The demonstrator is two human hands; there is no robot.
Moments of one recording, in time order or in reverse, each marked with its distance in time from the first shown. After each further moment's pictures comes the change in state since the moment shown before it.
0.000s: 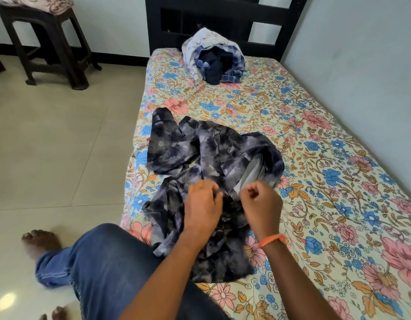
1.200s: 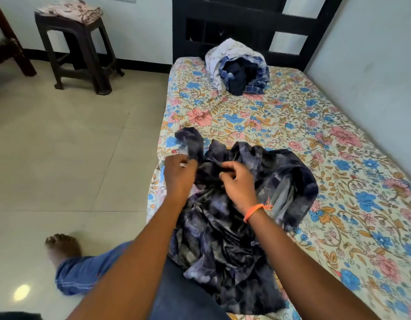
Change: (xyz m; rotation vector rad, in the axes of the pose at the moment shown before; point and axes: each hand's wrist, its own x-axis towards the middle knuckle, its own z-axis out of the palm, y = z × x) left_hand 0.117 -0.077 -0.075 -0.464 0.296 -0.354; right_hand 0.068 -0.085 0.099 0.355 -0.350 -0.018
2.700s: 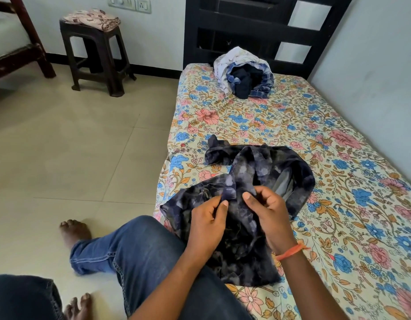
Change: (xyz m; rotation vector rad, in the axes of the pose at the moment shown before) left_hand -0.169 -0.010 -0.028 -0.105 -0.273 0.235; right_hand -0.122 0.008 -0.059 0.373 -0.055 -0.035
